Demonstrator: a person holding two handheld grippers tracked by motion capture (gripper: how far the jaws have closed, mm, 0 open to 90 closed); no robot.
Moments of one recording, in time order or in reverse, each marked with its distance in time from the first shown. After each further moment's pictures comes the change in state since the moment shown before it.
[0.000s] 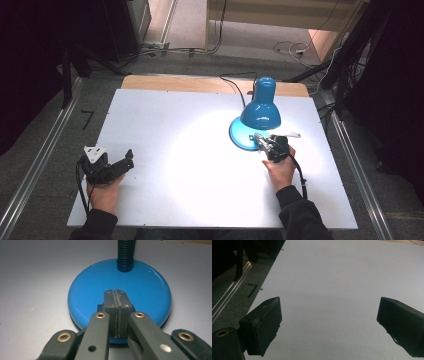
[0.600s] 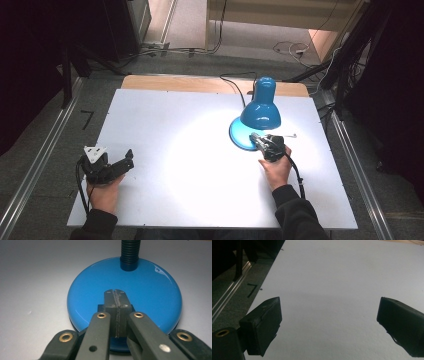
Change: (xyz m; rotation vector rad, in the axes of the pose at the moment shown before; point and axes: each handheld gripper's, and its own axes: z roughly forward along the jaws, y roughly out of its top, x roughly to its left) left arm 0.000 0.000 0.000 0.002 -0.002 0.002; right arm 0.004 -0.003 0.012 -0.003 -0.005 0.013
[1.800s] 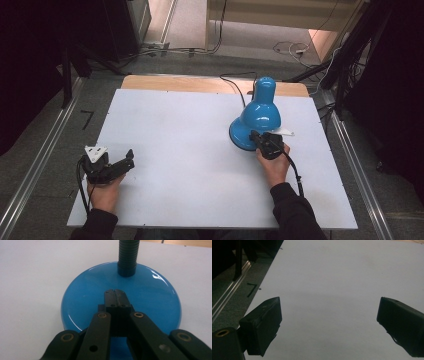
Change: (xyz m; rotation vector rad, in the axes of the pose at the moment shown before) left arm 0.000 0.000 0.002 0.007 -0.001 0.002; right arm -0.001 0.002 0.008 -0.023 -0.021 -0.024
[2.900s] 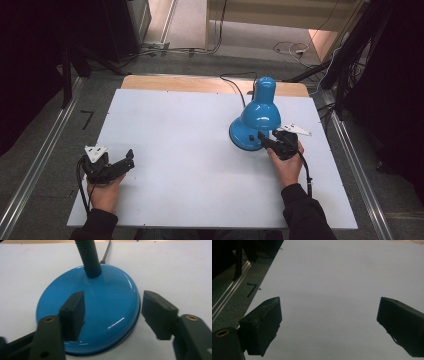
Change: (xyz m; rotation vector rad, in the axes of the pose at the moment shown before) left arm 0.000 0.000 0.000 -0.002 -0.003 0.000; right arm -0.036 -0.001 -0.017 -0.006 -0.037 0.123
